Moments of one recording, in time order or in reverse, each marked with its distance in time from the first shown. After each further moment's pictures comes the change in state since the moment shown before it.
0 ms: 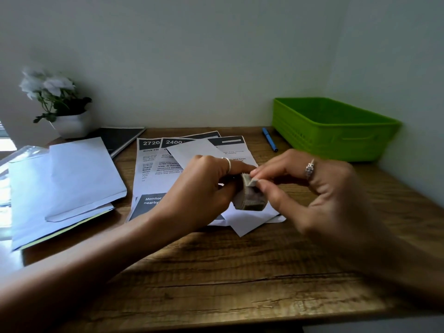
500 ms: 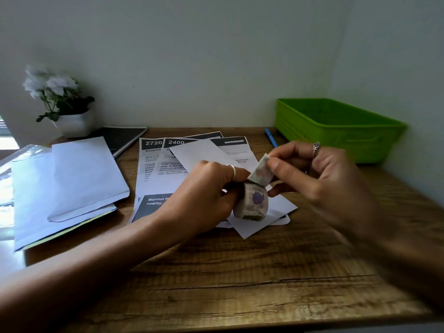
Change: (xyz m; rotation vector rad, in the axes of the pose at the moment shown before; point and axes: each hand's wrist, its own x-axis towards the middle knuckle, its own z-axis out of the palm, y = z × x) left_hand -0.003 -0.005 -0.001 0.033 -0.103 -0.068; right_hand 0.015 0.009 0.005 0.445 0.064 0.413
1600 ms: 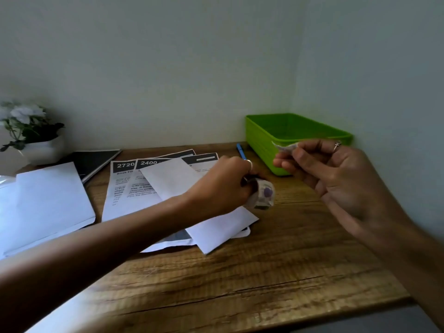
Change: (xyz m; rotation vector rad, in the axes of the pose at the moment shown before) left_hand 0.071 0.026 0.033 0.081 -0.080 0.177; right_hand -0.004 0.002 -0.064 0.392 0.266 0.050
